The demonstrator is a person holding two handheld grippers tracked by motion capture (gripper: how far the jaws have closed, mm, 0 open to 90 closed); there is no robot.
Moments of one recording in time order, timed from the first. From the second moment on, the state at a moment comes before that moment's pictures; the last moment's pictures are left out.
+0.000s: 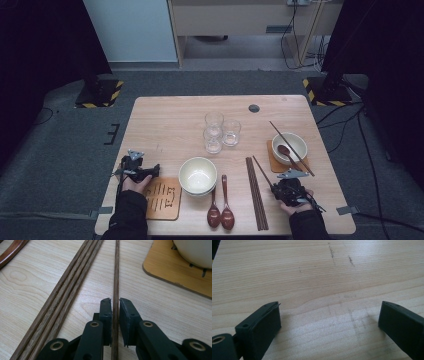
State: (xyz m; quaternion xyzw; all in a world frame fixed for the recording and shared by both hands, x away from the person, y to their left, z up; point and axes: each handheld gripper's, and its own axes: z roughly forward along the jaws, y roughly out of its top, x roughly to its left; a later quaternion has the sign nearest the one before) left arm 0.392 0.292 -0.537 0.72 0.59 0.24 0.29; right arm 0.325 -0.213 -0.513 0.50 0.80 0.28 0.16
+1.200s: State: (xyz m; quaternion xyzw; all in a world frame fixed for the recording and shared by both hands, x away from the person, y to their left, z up) left arm 0.392 0.292 -0.537 0.72 0.59 0.24 0.29; right arm 0.322 -0.218 -0.492 0.49 0.79 0.33 0.15
